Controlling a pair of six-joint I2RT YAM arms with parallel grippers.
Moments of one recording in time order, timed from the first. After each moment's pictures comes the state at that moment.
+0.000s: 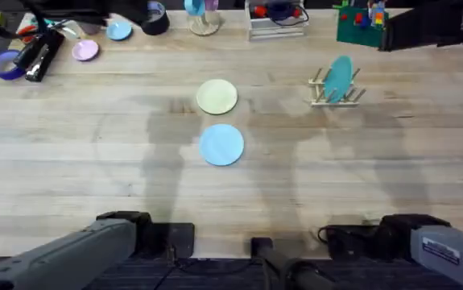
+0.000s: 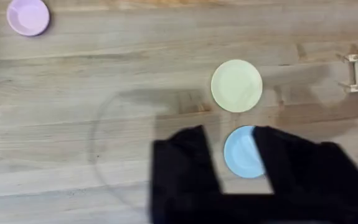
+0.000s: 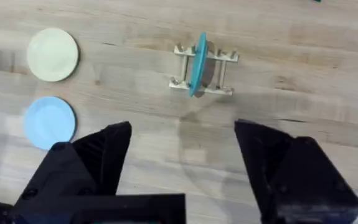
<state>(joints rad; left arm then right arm) 0.00 1.30 1.70 -1.34 0.12 -0.01 0.01 1.19 1.52 -1.28 -0.14 -0.06</state>
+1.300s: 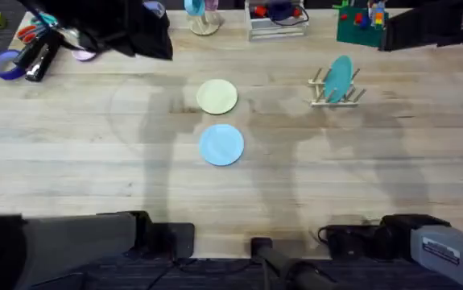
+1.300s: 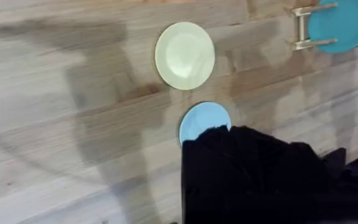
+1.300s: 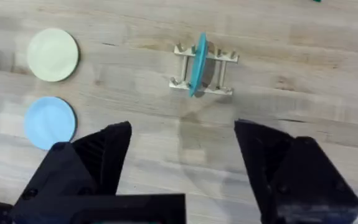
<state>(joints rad) 0.08 1.48 1.56 -1.33 0.50 0.10 0.01 1.19 1.52 -1.28 -0.14 -0.06</state>
